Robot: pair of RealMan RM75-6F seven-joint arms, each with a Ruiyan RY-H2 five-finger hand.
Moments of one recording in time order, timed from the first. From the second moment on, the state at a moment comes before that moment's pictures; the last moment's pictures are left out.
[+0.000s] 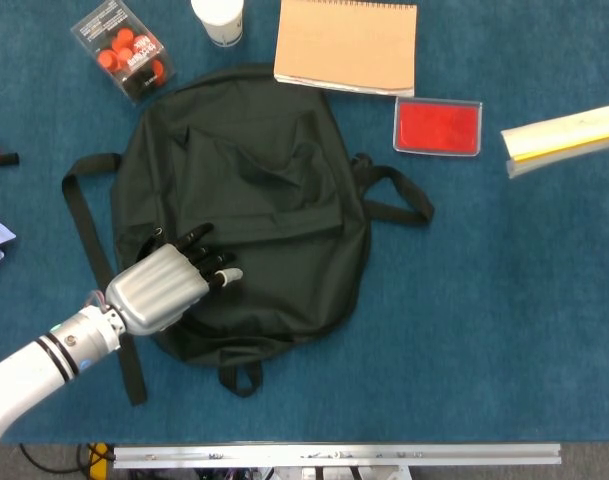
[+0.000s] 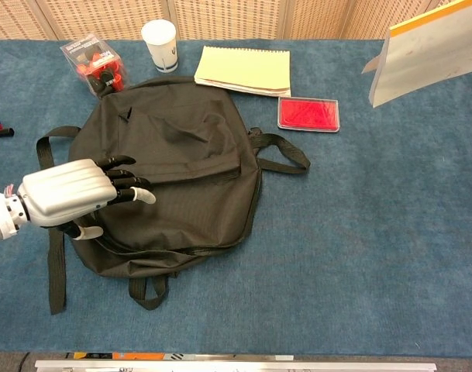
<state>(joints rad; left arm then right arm) -0.56 -1.29 0.11 -1.58 1.81 0.91 0.19 0.29 -1.16 0.18 -1.43 -1.61 1.65 -0.10</state>
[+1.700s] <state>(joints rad) -0.66 -1.44 0.11 -1.54 1.65 0.84 -0.16 0.25 -1.14 0.19 -1.41 -1.61 1.68 -0.03</state>
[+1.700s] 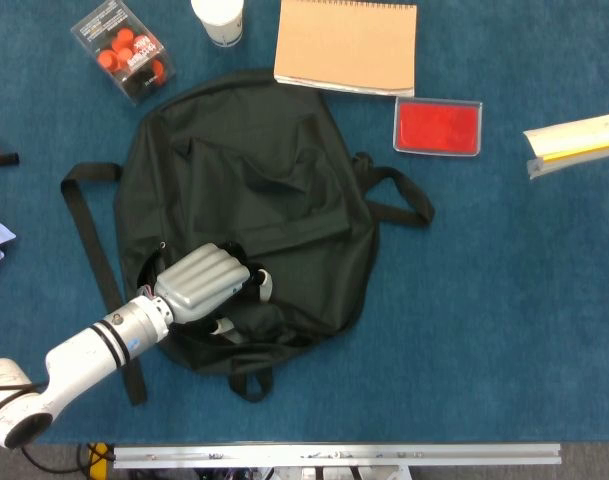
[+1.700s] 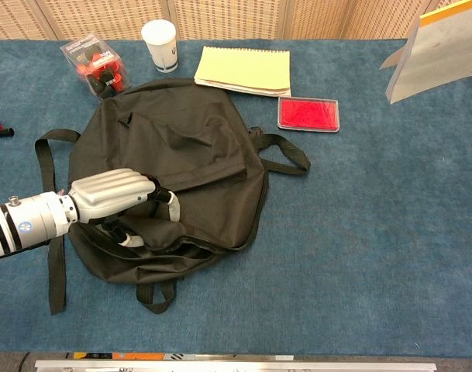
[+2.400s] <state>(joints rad) -0.67 -1.41 -0.03 -1.60 1.46 0.87 -0.66 0.24 -1.11 0.18 -1.46 -1.61 1.65 0.00</state>
